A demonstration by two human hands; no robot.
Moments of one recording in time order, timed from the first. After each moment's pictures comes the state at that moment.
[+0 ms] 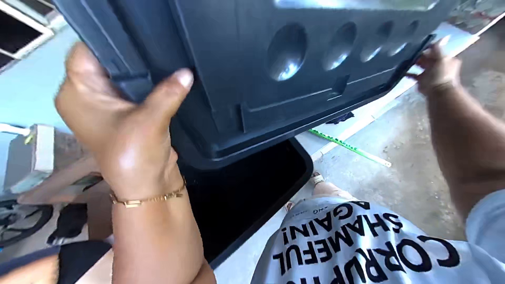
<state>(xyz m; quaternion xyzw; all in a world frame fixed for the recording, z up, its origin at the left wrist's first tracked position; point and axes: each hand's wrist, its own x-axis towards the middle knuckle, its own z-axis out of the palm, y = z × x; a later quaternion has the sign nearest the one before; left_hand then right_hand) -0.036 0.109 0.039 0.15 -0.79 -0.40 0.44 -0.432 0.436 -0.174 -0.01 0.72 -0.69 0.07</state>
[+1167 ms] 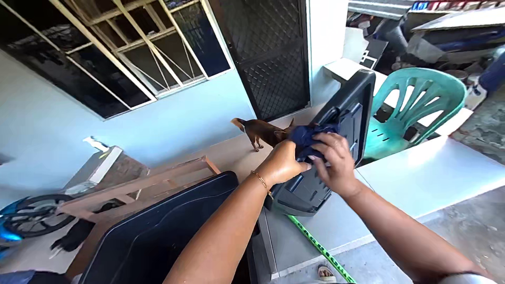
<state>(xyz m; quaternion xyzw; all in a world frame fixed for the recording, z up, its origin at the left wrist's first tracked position) -0.358 0.204 0.027 0.22 -0.91 -0.36 0.02 -0.493 0.310 -0.093 -0.56 0.53 -0.56 -0.31</state>
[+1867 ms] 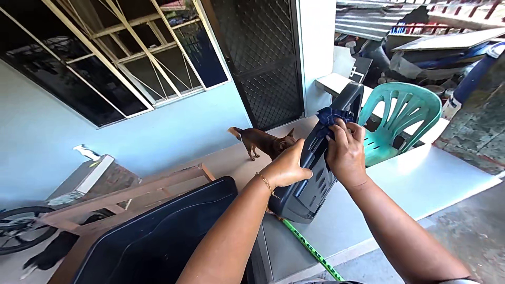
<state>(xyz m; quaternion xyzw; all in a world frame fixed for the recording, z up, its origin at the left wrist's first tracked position) -0.359 0.218 0.022 0.14 -0.92 -0.37 -0.01 -0.500 0.325 -0.063 -0.43 0.69 -0.44 -0.39</state>
